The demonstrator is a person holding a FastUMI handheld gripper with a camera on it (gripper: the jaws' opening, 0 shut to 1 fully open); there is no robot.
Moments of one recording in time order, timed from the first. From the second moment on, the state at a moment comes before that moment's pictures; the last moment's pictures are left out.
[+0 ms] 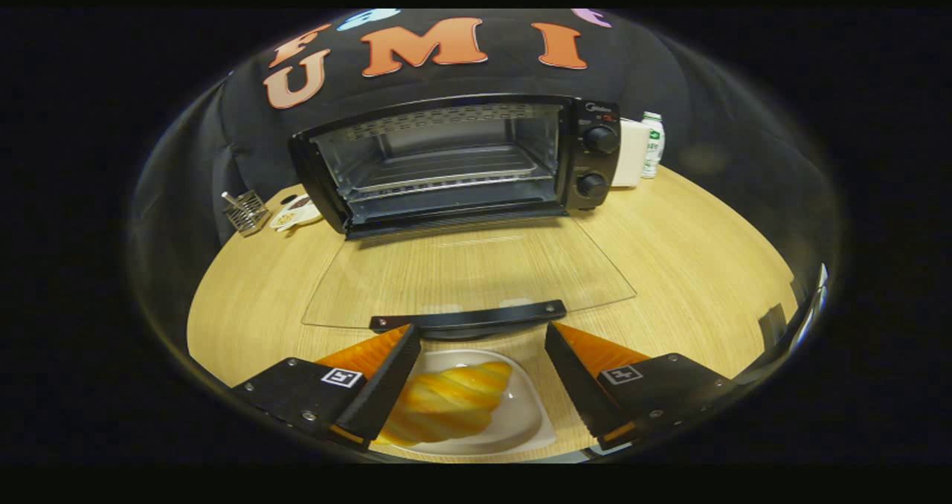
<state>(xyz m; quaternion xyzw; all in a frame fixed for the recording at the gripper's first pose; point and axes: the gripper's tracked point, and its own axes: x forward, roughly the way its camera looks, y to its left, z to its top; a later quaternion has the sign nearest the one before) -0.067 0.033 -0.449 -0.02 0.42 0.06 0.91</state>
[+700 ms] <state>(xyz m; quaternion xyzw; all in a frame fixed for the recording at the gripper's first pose) -0.163 0.060 -0.434 0.06 0.51 -0.02 0.86</state>
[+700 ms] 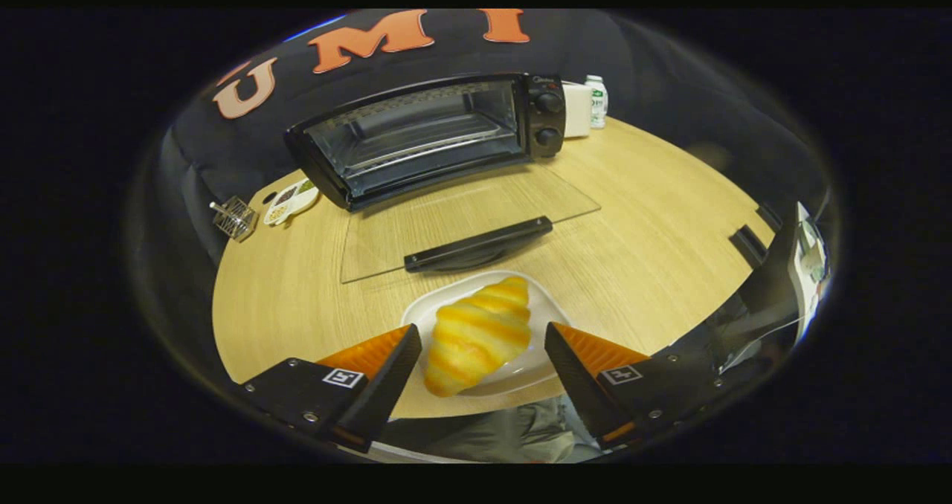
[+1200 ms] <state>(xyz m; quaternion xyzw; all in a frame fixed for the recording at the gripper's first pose) -0.188 0.071 -0.466 0.09 0.56 -0.05 0.82</state>
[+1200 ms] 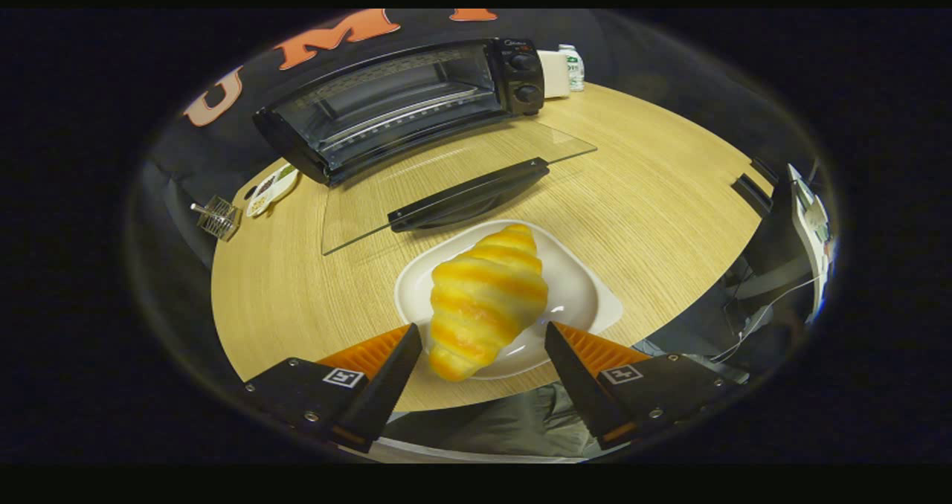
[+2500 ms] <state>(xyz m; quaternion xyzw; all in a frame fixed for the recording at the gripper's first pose) -0.113 0.090 -0.366 0.30 0.44 0.03 0.85</state>
